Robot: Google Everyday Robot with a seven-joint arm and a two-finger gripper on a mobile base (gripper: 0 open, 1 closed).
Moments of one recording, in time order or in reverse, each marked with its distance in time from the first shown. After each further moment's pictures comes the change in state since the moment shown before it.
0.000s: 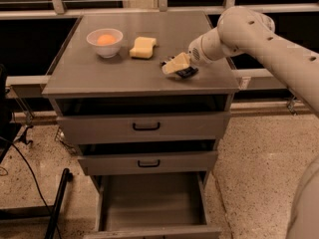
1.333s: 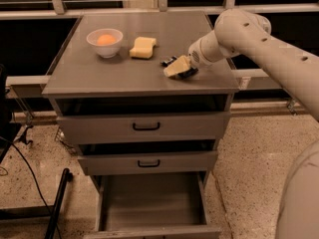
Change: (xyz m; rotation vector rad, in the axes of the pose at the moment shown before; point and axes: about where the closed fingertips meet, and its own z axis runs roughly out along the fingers) arm 0.011 -0.007 0.013 0.014 0.048 -0.013
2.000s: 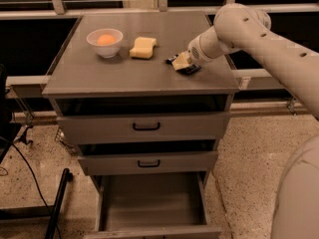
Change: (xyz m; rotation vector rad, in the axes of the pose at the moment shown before) arm -0.007 -0.002 -0.006 0.001 0.008 0.012
